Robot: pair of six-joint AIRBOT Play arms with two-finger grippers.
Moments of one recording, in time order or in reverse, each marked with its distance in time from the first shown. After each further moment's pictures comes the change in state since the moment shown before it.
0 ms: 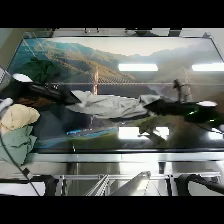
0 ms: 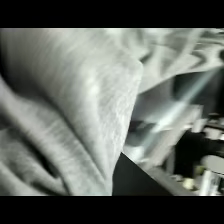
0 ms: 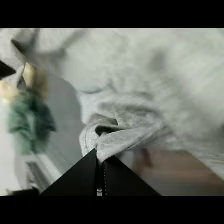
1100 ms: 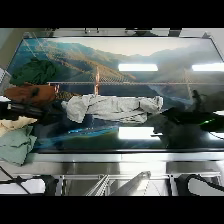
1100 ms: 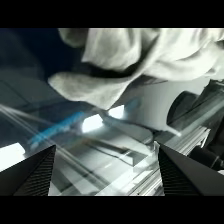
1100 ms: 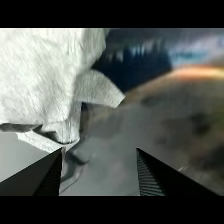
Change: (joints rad) left arm 0.254 0.025 -0.290 0.223 0.072 -0.014; right arm -0.202 -0.040 -0.102 -0.315 -0.151 0.036
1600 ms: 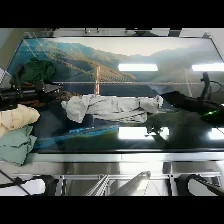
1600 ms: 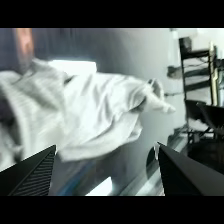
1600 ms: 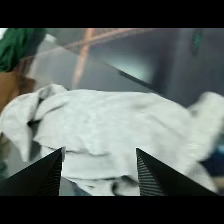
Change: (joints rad) left arm 0.024 0.049 0.135 -0.354 0.011 0.168; right arm 0.011 0.142 0.061 0.228 0.006 -0.145
